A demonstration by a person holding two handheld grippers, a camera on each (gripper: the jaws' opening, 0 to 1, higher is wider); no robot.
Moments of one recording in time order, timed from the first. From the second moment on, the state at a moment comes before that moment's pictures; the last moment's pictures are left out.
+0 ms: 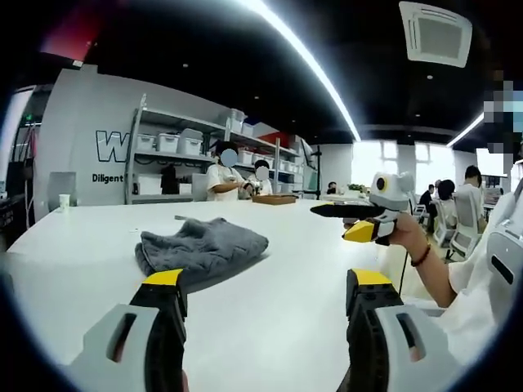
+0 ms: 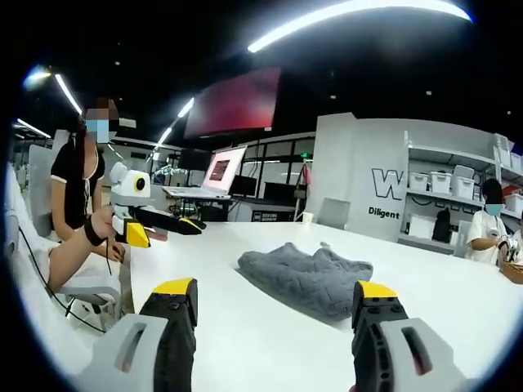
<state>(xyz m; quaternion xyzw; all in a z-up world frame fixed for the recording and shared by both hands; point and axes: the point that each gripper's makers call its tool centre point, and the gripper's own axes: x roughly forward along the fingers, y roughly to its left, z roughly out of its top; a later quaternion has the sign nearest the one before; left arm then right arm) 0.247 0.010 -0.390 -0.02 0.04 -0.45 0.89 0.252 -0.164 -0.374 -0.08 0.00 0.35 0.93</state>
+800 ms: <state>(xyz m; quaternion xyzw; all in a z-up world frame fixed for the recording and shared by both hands) 0.255 0.003 -0.391 -0.02 0.05 -0.45 0.89 0.264 -0.160 -0.371 -0.08 0.00 0.36 0.93</state>
